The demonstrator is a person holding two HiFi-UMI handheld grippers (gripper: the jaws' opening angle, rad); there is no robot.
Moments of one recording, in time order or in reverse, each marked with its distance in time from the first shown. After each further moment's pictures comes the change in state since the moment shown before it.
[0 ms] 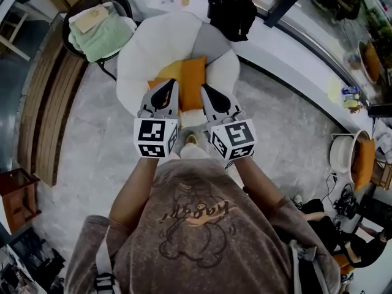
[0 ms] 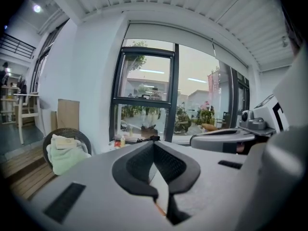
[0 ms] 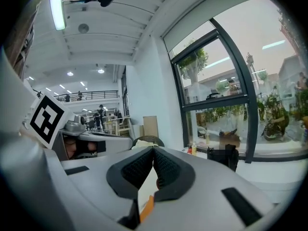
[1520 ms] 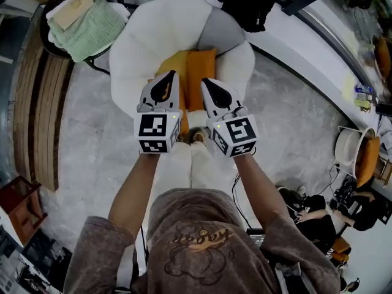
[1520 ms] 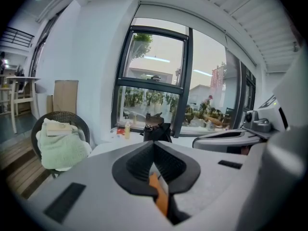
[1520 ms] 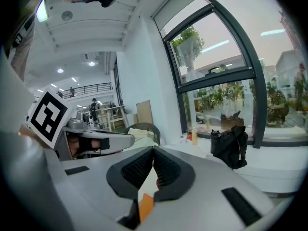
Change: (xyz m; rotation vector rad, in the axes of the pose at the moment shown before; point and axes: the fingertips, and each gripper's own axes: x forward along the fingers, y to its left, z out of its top) left arm 0.135 0.119 -0.084 -0.052 0.114 -0.015; right arm 0.164 -0.050 -0.093 0.065 0.126 -0.030
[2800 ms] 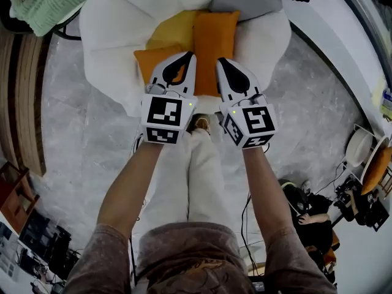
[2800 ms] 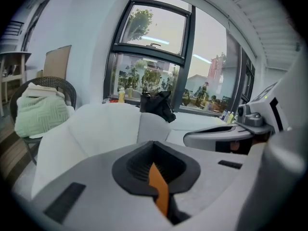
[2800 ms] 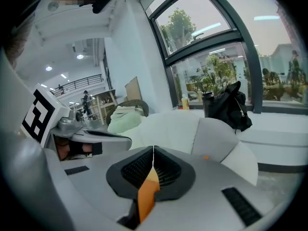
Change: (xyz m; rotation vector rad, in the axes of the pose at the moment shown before) left arm 0.137 0.015 -0.223 -0.009 0.173 -0.073; right arm 0.099 -0.091 -0.222 0.083 0.133 -0.050
